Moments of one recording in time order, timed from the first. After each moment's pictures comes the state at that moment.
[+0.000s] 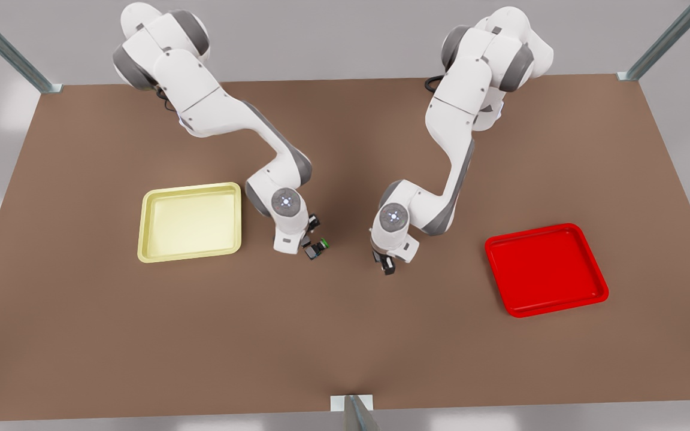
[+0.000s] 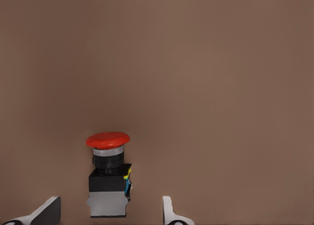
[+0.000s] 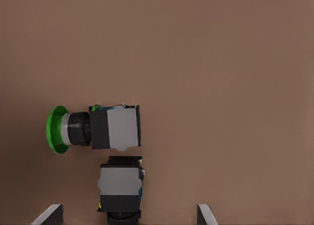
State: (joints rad) left arm -0.71 0.77 0.10 -1.56 -0.11 2.30 -2.35; right arm 0.42 0.59 0.24 -1.80 -0.15 2.28 0.17
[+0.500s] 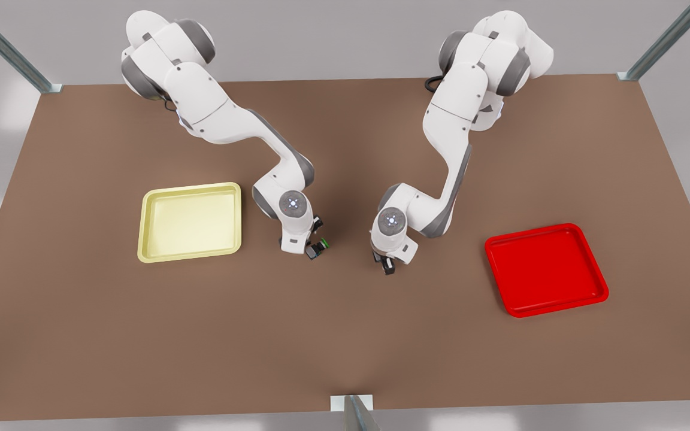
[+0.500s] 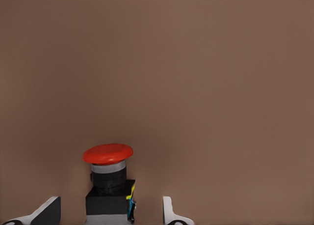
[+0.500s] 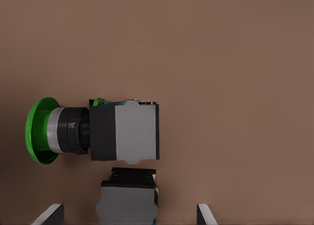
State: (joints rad) left arm -0.71 0.80 0.10 -1.56 -0.11 2.30 -2.35; right arm 0.44 0.66 0.24 -1.81 -0.18 2.37 0.17
